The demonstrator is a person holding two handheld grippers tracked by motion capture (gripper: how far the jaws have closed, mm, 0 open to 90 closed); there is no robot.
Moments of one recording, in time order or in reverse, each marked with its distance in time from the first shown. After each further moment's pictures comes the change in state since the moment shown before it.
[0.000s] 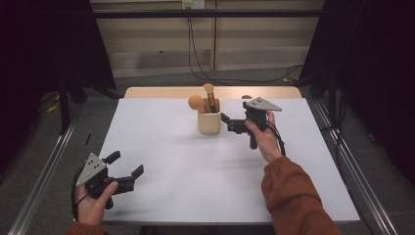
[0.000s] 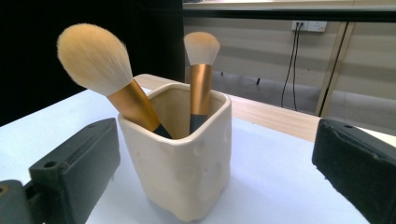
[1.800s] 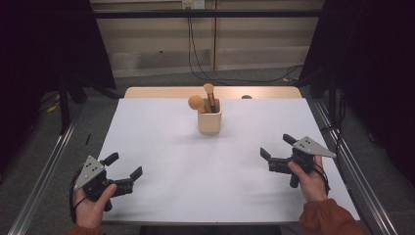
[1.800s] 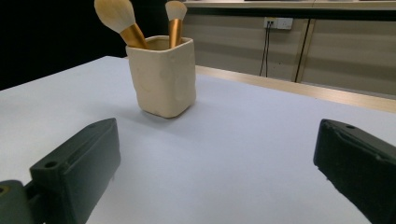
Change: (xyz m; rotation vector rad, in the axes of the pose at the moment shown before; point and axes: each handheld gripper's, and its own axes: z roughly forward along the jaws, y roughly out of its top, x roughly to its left) left arm -0.004 0.000 -0.007 -0.005 0.007 0.010; right arm -0.014 -0.060 -0.150 -0.018 -0.065 -0.009
